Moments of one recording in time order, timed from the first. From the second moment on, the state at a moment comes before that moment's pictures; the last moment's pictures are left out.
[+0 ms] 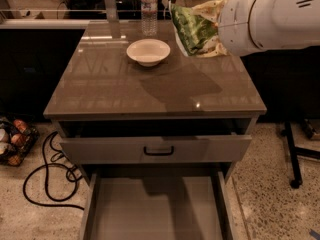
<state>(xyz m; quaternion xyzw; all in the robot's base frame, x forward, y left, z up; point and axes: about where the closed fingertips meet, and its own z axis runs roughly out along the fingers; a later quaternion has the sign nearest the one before) 0.569 -0.092 1.018 -0.71 0.46 -0.23 0.48</state>
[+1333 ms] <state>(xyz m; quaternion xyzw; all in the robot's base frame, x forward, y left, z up) 0.641 -0.144 0.902 -0.72 0.56 -0.10 0.40</state>
